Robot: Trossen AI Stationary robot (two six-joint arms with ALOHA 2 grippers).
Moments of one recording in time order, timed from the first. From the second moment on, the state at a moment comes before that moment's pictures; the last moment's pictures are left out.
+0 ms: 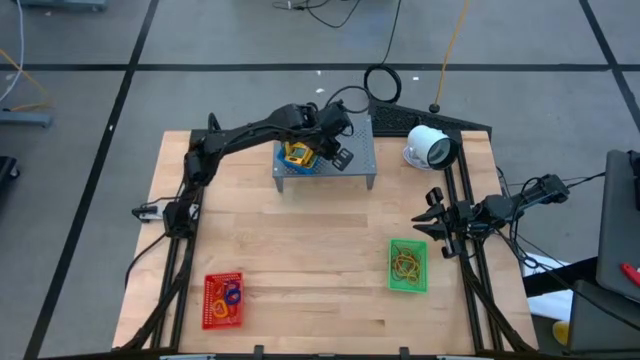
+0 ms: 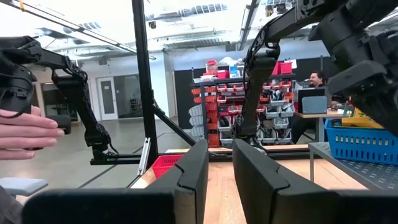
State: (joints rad) left arm 0.35 2.12 2.20 -1.12 -0.06 -0.41; right arm 0.41 0.06 0.01 0.33 0.26 0.01
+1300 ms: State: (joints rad) left arm 0.41 2.15 2.20 -1.14 -0.17 -0.44; right arm 0.41 0.06 0.01 0.33 0.26 0.01
